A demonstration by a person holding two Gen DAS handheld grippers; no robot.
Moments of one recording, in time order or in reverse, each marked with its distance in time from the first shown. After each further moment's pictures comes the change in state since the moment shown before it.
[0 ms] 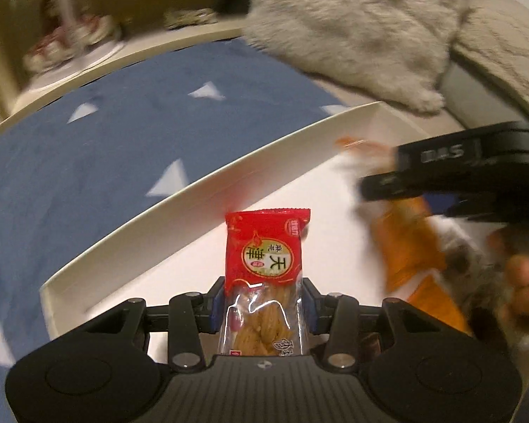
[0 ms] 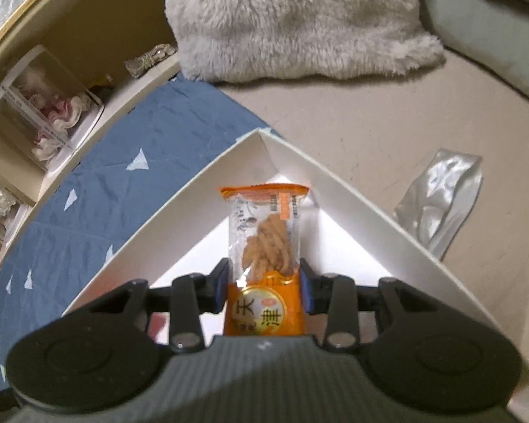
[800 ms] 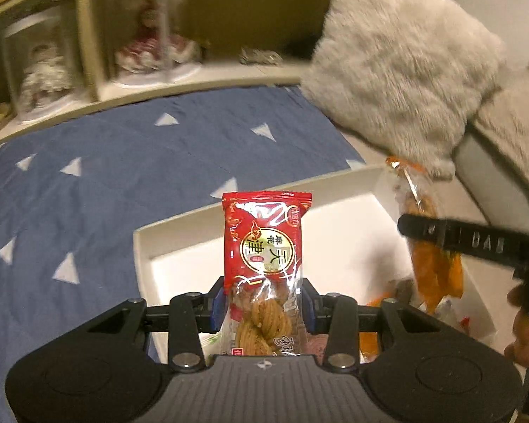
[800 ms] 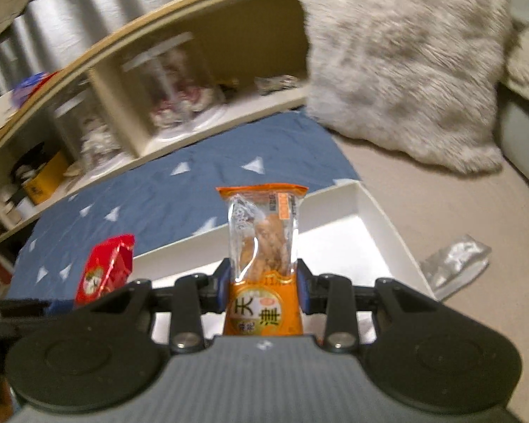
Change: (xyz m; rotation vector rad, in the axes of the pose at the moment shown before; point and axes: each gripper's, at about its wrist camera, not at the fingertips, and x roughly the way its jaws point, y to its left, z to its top) left arm -0.095 -0.009 -0.019 -0.230 -0.074 0.114; right arm -0.102 0.022 -0.022 -0.371 -0.105 0.173
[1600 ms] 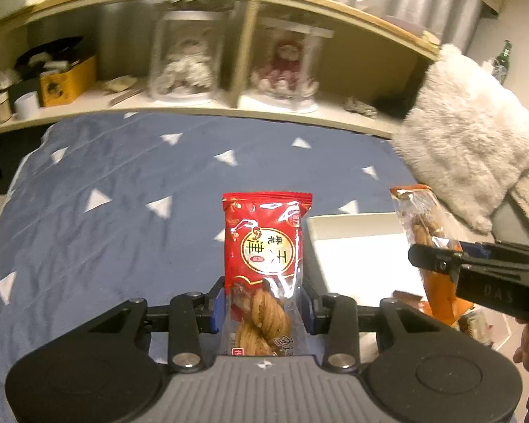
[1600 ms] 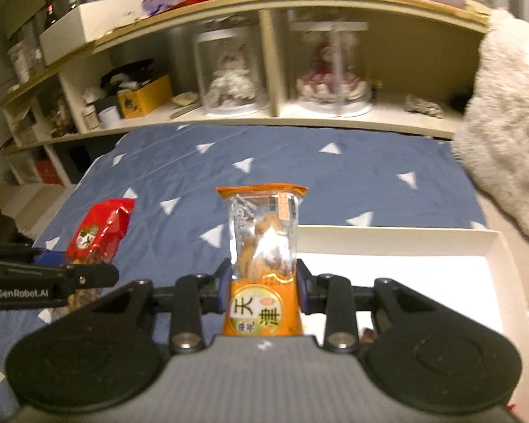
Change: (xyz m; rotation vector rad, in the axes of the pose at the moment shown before) left arm -0.121 0.127 -0.059 -0.223 -0.125 0.107; right arm -0.022 0.164 -0.031 -0.392 0.058 0.142
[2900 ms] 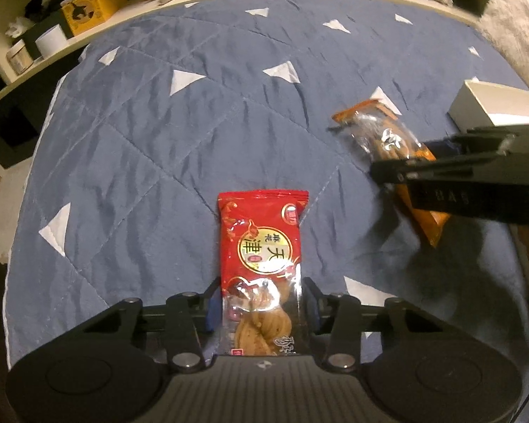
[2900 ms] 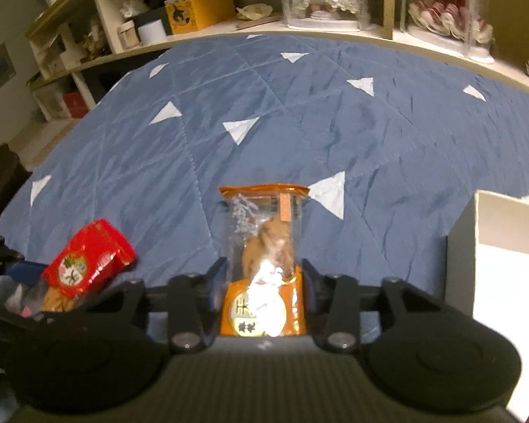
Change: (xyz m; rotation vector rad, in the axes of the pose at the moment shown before) left arm 0.071 0.134 -0.052 0.102 0.301 0.200; right arm 0.171 0.105 -0.024 -0.138 0.188 0.139
